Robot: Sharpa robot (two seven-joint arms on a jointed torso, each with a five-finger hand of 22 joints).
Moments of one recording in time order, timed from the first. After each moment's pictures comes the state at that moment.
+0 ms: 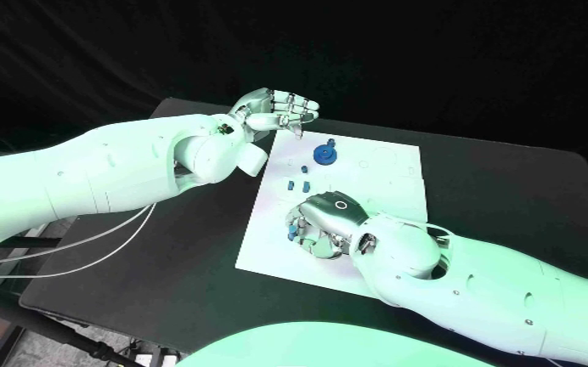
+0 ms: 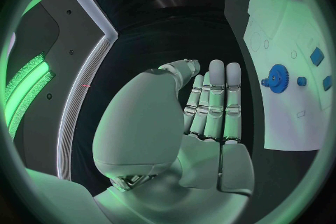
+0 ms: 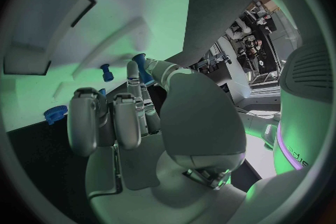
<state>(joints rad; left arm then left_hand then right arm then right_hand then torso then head) 1.19 -0.90 0.00 1.51 -0.14 -0.18 0.27 1.52 -0.24 0.54 0.12 0.31 0.80 0.20 0.32 0.22 0.86 0.16 0.41 0.08 1.02 0.07 1.04 0.36 0.17 0.84 0.16 0.97 0.81 1.03 -0.52 -0.15 1.63 -1.76 -0.31 -0.21 1.34 -0.21 0.56 0.13 0.16 0.93 0.15 0.17 0.41 1.18 0.08 0.18 0.19 1.46 -0.01 1.42 1.28 0.05 1.46 0.10 1.35 1.31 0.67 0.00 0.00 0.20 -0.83</state>
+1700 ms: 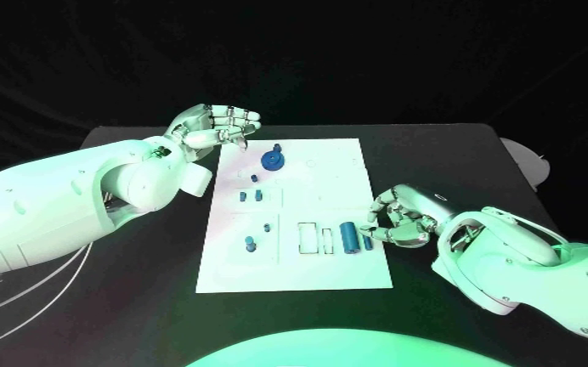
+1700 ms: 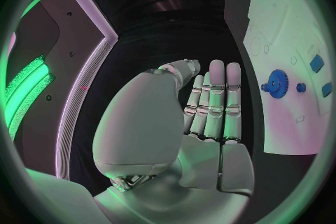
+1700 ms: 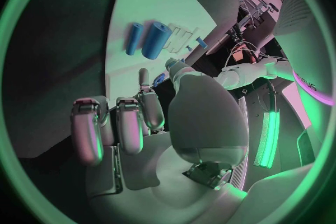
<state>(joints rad) 1.19 -0.92 -0.02 1.52 -0.14 -0.17 0.26 1.52 -0.24 0.54 0.12 0.31 0.80 0.20 0.32 0.22 0.86 0.17 0.41 0.08 1.02 0.08 1.04 0.35 0.17 0.84 0.16 0.97 0.81 1.05 -1.11 -0.15 1.94 -1.39 -0.48 -0.38 1.19 -0.20 0.25 0.29 0.22 0.95 0.10 0.36 0.57 1.40 0.02 1.33 1.31 1.47 -0.04 1.52 1.31 0.01 1.47 0.07 1.53 1.31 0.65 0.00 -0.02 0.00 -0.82</state>
